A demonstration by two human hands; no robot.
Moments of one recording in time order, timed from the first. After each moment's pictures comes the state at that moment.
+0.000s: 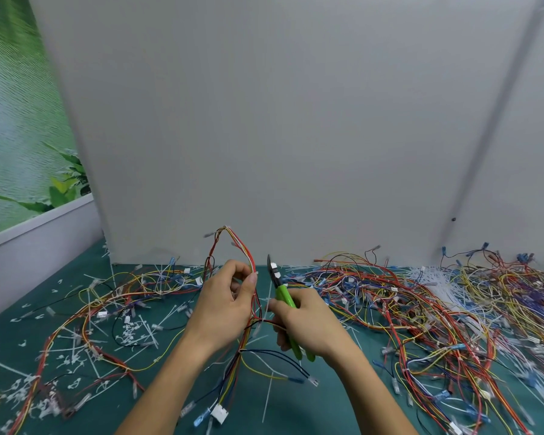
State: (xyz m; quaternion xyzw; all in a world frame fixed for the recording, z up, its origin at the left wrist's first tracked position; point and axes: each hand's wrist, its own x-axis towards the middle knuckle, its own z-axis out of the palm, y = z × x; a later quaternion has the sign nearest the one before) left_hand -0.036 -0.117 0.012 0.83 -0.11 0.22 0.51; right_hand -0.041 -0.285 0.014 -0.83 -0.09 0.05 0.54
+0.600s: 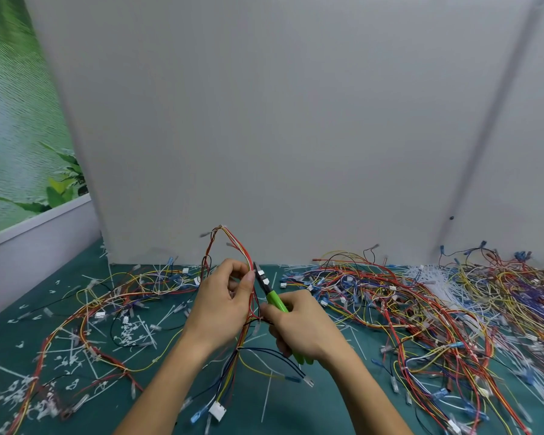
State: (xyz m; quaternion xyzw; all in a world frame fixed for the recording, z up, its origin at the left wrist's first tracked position) left_hand -0.033 -0.116 0.011 0.82 -0.10 0.22 0.51; right_hand -0.042 -0.281 0.010 -0.86 -0.10 0.06 0.50
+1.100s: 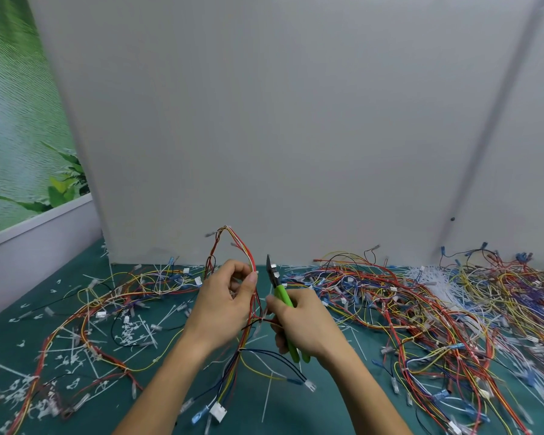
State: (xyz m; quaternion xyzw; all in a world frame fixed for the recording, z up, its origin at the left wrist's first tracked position) left_hand -0.034 -0.115 0.013 0.82 -0.11 0.21 0.52; right_hand -0.041 -0.280 0.011 -0.82 -0.06 0.05 0.57
